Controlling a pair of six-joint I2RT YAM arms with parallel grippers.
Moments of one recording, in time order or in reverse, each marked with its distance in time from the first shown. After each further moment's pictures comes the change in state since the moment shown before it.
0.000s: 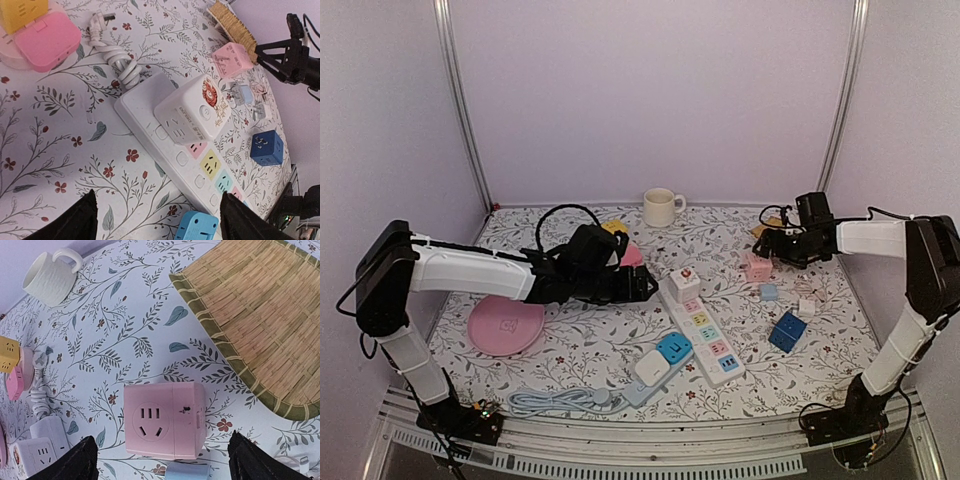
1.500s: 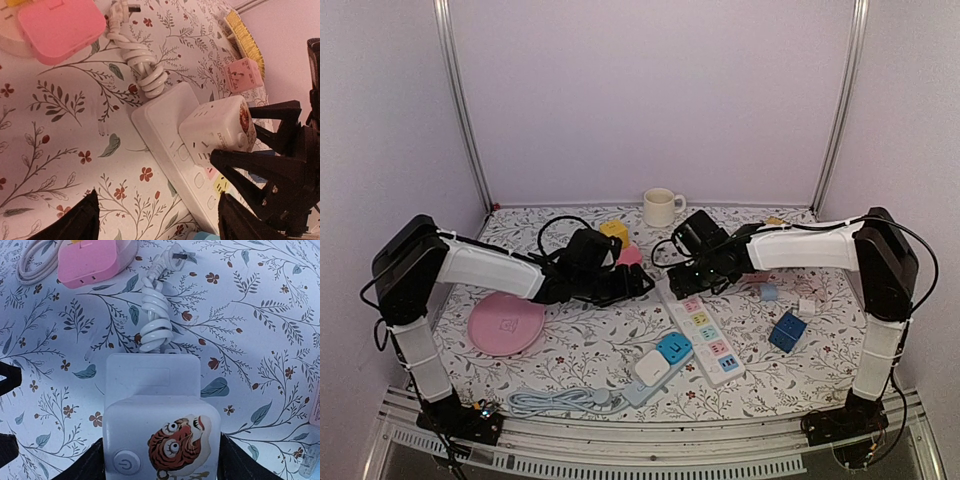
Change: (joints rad) left arm 0.100 0.100 -0.046 0.169 0.124 -0.090; right arm 0.642 0.224 0.313 -0.234 0.387 -0.037
